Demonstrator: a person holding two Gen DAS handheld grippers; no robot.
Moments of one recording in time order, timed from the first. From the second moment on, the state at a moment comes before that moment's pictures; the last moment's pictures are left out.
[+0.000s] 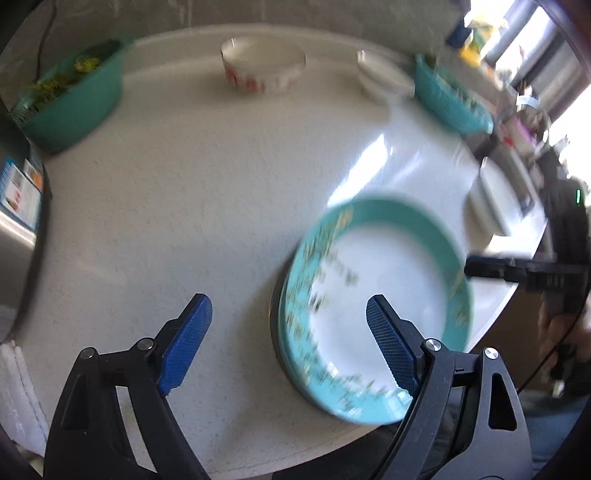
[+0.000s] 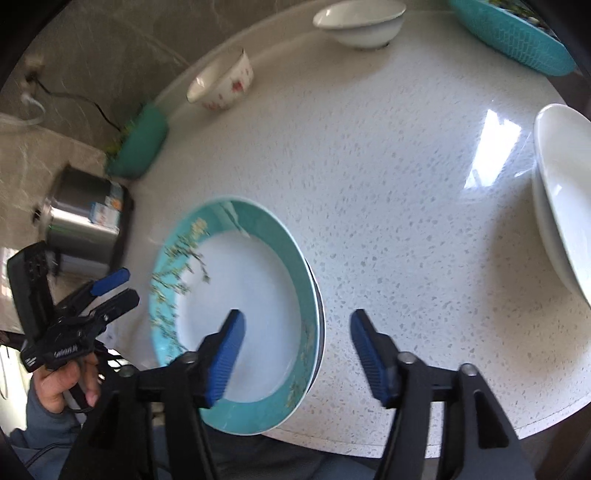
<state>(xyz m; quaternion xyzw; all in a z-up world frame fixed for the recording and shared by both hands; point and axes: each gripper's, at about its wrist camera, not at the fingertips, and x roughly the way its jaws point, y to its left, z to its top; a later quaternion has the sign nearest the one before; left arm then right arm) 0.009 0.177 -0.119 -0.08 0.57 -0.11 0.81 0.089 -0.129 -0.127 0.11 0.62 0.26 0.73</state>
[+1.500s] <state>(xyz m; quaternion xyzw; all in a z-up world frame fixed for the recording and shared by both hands) 0.147 -0.184 -0.202 -0.17 0.63 -0.13 0.75 0.232 -0.416 -0.171 0.19 0.66 0.31 0.66</state>
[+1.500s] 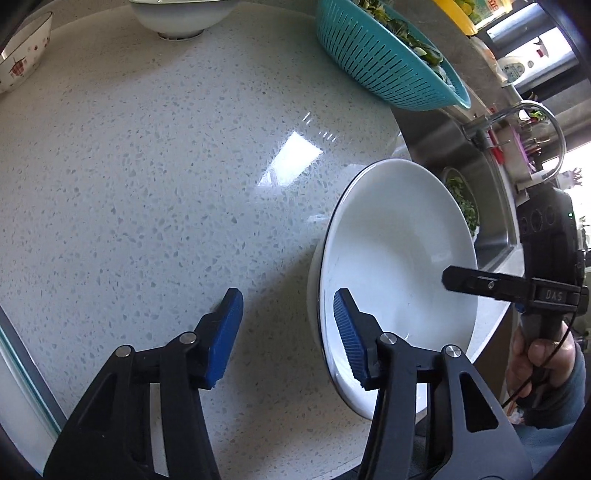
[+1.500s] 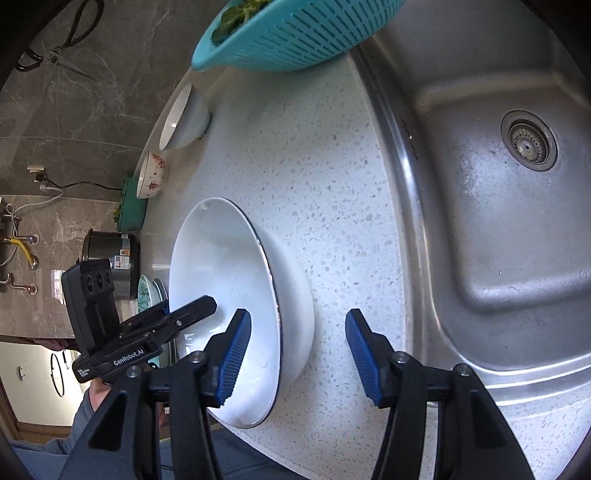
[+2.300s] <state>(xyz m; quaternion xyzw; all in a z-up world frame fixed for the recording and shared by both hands) 0.159 -0.190 -0.200 -0.18 0.65 -0.15 0.73 0.237 -0.396 -0.179 0.18 0.69 0.31 0.63</state>
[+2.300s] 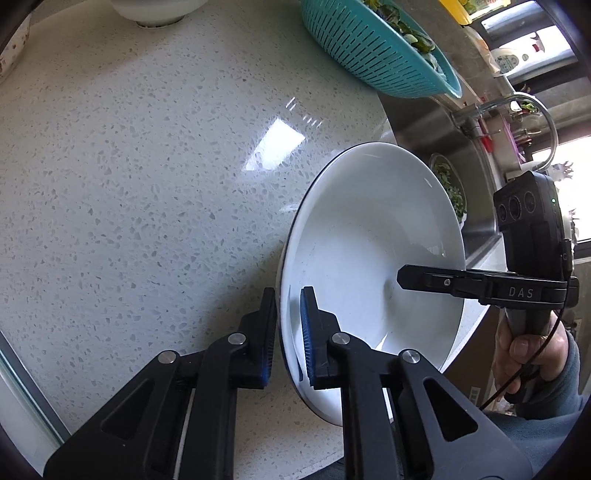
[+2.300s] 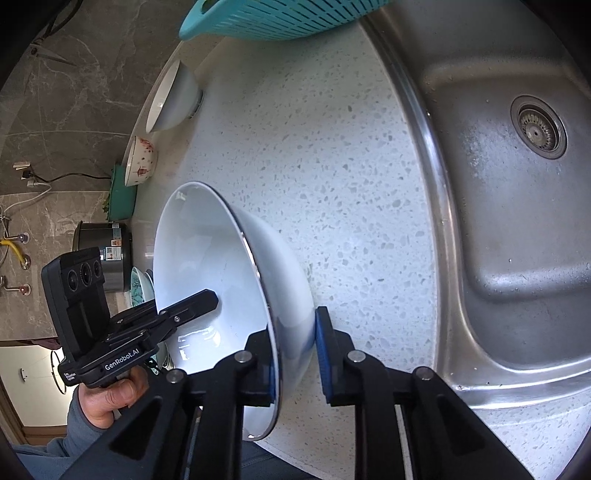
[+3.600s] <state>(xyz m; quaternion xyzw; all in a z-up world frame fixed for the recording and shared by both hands) 0.206 -0.013 -0.206 -0.20 0.66 -0.09 0.72 0.297 -0.251 -0.175 0.12 0.70 0.35 0.61</state>
